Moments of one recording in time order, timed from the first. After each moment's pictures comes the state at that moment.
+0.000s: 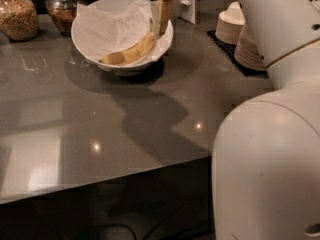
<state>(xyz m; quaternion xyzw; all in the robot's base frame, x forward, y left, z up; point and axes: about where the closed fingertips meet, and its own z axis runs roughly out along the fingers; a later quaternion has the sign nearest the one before) 0.711 0.052 1.010 -0.87 0.35 -0.05 0.36</state>
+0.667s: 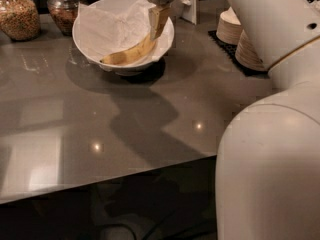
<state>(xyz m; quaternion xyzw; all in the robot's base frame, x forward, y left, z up) 0.718 0.052 0.985 -0.89 0.32 -0.10 0.32</state>
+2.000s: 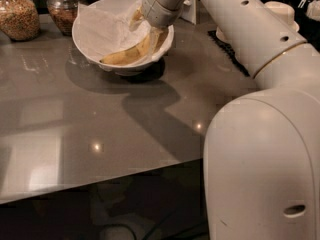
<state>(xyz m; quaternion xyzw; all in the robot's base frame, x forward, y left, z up) 0.743 0.041 0.912 -0.89 0.35 -0.07 0.28</state>
